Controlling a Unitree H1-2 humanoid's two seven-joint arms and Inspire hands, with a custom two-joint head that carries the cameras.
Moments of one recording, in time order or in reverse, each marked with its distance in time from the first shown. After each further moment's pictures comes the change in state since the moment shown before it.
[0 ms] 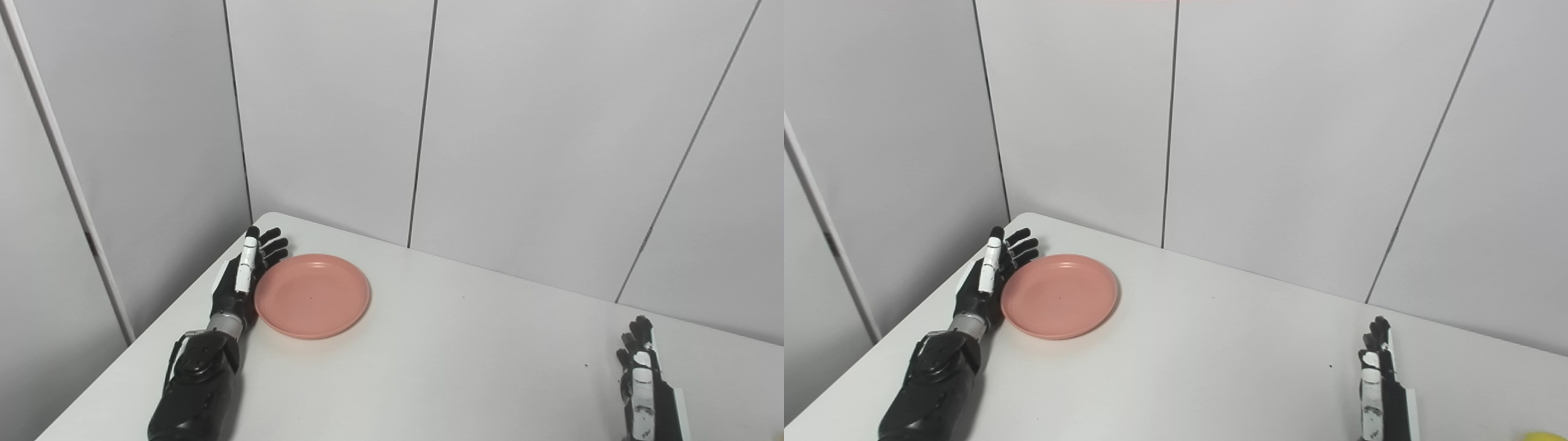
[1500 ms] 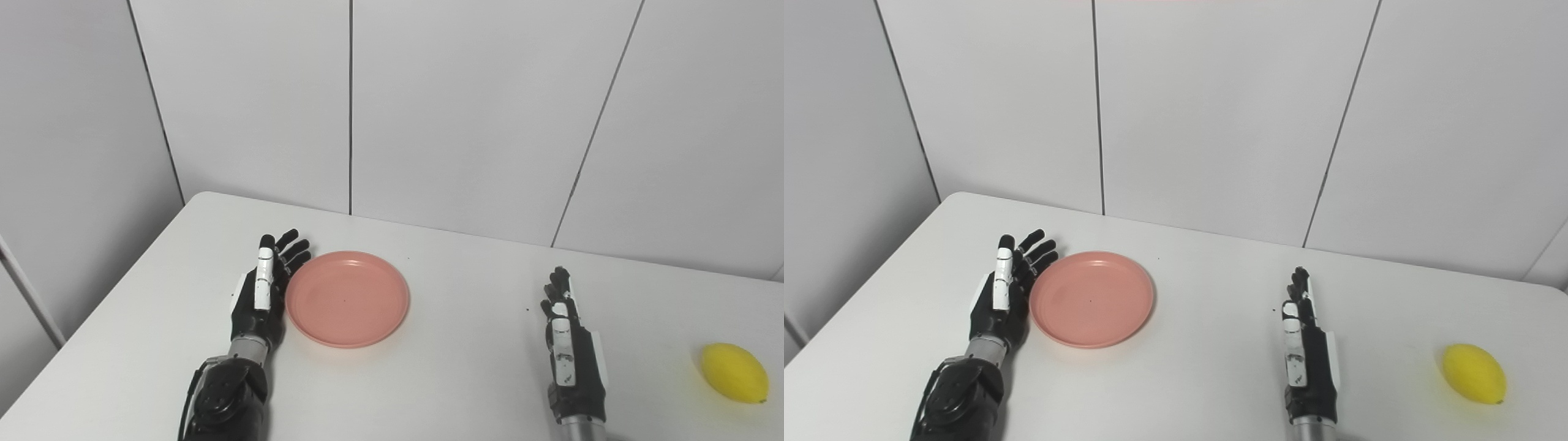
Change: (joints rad) left arm 0.130 -0.268 -0.119 -0.380 0.065 0.174 0.081; right arm 0.070 0.054 0.034 -0.125 -0.065 0.080 -0.018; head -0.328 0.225
